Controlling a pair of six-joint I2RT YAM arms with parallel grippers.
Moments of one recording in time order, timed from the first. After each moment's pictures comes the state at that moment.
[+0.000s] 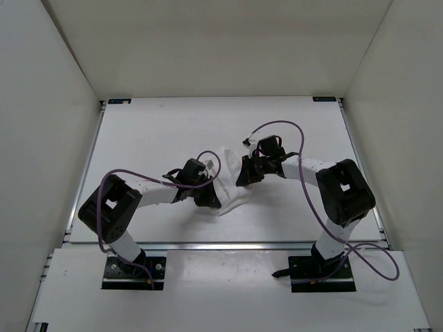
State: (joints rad) left arm -0.66 1.63 0.73 -0.02 0.35 -0.73; right arm 0.44 1.75 0.97 -0.12 -0.58 0.26
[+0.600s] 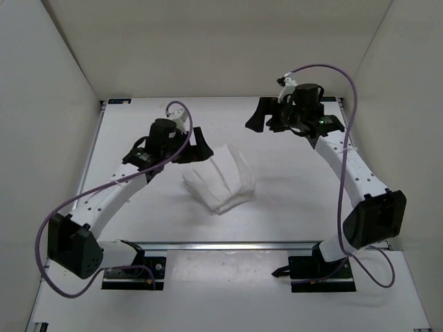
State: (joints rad) left arm -0.51 1.33 1.06 -0.34 0.19 -0.55; right arm 0.30 1.55 1.45 -0.44 -0.45 0.28
